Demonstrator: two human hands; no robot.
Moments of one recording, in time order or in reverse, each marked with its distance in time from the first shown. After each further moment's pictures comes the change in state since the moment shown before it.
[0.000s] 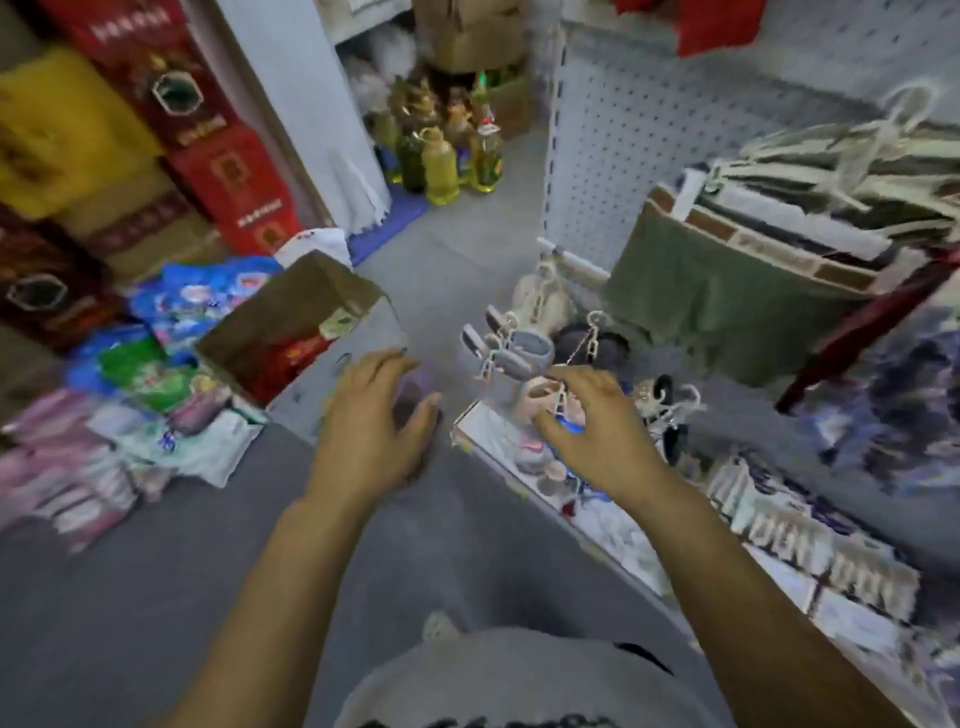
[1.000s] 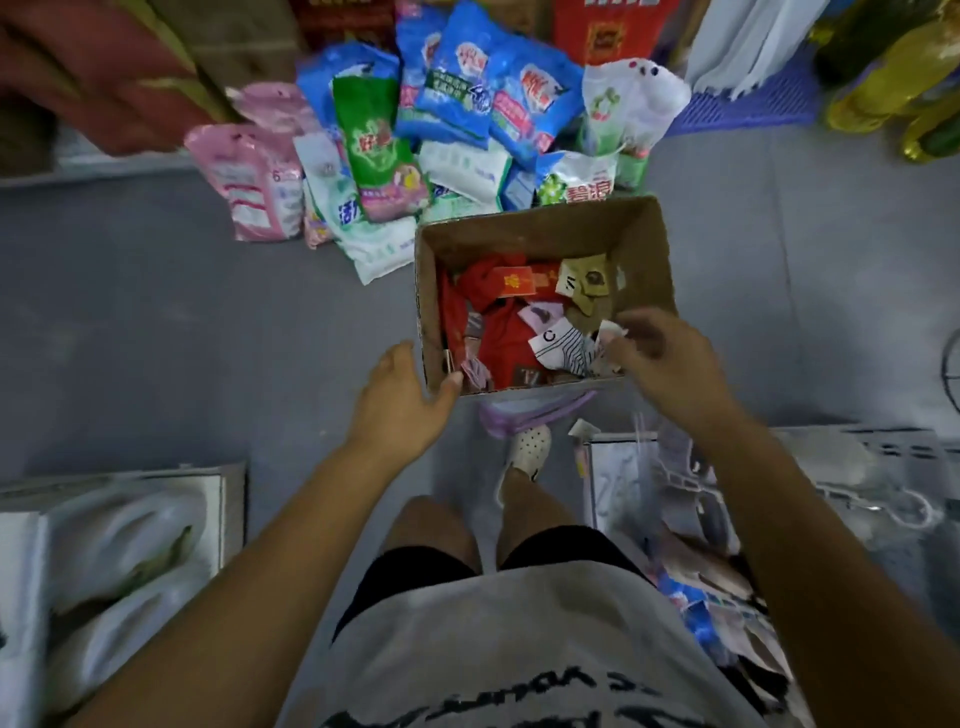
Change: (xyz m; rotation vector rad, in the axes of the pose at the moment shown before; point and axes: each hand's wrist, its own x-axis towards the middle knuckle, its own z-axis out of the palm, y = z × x) left_hand 0.131 -0.344 0.000 -0.189 0.007 -1.165; right_hand 0.428 -0.104 0.321 -0.030 -0.723 -0.010
